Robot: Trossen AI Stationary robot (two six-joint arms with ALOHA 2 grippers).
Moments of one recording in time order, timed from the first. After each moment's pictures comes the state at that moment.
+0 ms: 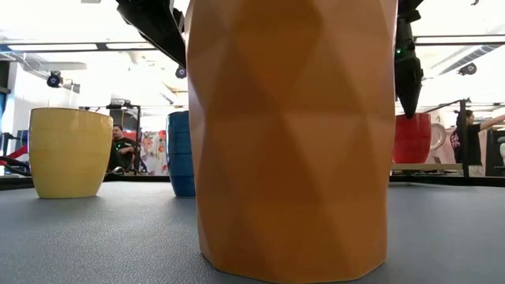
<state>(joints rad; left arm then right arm) -0.35 1.50 1.21 -0.73 -0.37 -0.32 -0.73 1.41 1.23 -1.41 0.03 -0.13</state>
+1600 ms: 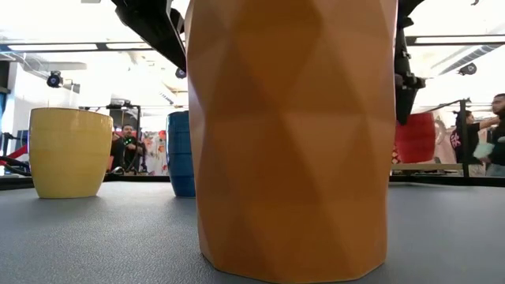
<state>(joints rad) -0.35 1.50 1.21 -0.74 -0.37 -0.30 -0.73 1.45 1.23 -1.36 0.15 0.14</state>
